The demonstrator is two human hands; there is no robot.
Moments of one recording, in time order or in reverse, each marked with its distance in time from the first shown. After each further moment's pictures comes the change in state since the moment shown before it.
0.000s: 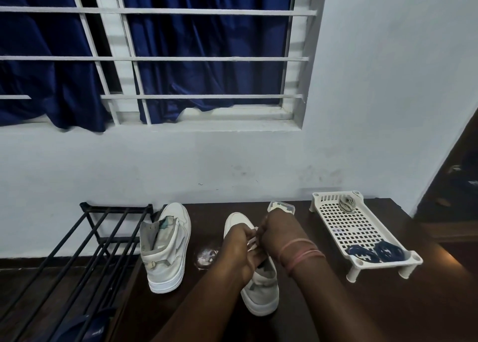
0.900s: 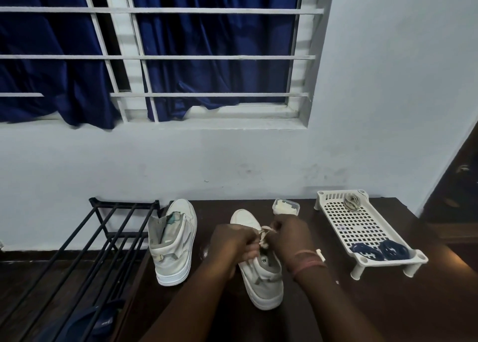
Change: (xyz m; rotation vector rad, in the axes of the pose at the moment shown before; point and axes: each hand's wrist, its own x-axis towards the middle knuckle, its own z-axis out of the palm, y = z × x) left_hand 0.000 0.012 -0.031 0.483 0.052 0.219; right_hand -0.027 0.007 0.023 0.414 0.320 0.018
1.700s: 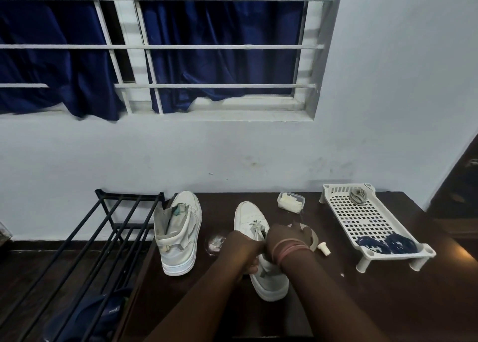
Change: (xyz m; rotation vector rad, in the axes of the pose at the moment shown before) left_hand 0.004 -0.031 -0.002 0.252 0.038 -0.060; right_hand -0.007 -0.008 0.024 -0.734 -0.335 -0.061
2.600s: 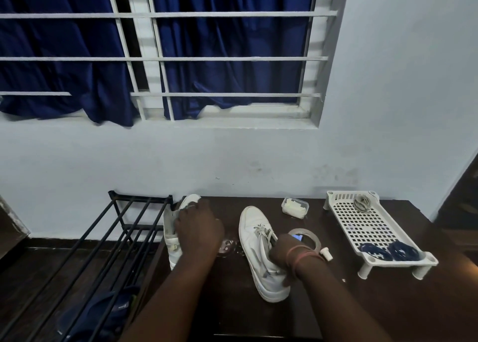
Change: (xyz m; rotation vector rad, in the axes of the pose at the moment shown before) left_hand 0.015 0.015 -0.075 0.932 0.812 0.413; right_hand -0.006 0.013 -0.004 0.482 -0.283 0.028
